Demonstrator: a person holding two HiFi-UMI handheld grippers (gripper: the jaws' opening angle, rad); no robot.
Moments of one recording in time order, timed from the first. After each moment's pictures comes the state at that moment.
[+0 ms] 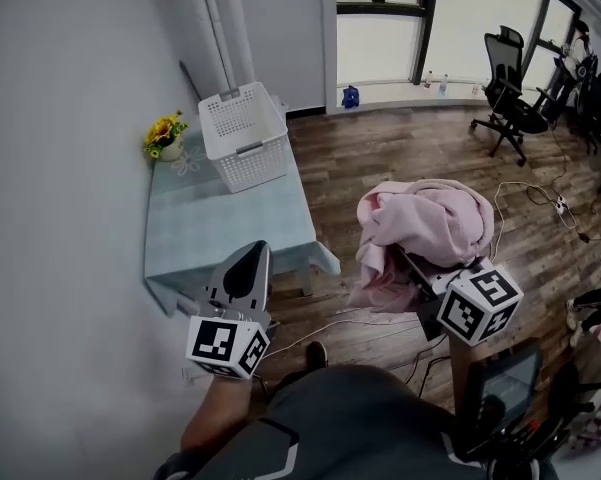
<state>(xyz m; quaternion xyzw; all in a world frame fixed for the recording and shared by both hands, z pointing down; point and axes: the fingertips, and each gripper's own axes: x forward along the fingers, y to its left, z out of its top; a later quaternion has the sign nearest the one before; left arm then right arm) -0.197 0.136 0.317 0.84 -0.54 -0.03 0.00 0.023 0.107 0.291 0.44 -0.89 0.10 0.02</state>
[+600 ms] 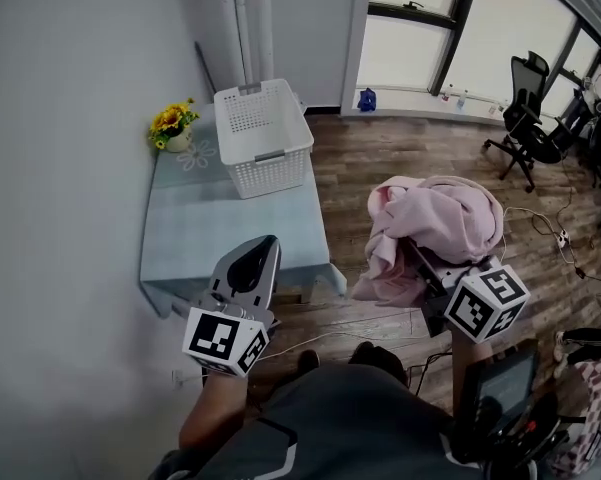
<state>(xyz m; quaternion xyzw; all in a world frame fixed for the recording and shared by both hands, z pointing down) -0.257 -0.002 0.315 0.85 -0.53 -0.04 0.01 -0.044 -0.052 0.280 0.43 -0.90 0.10 0.04</state>
